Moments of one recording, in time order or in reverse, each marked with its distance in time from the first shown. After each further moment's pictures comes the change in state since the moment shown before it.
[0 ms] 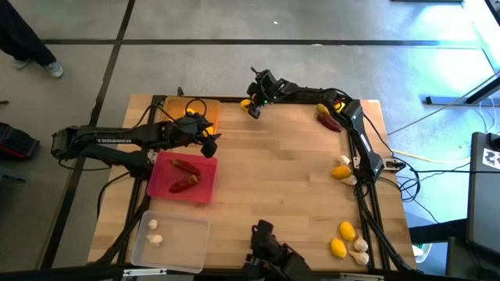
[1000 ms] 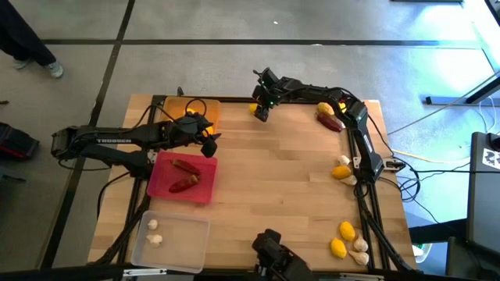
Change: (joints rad) left arm 0.002 0.000 0.000 0.004 0.000 0.002; right arm 0.010 -0.058 0.002 -0.304 0.032 -0.023
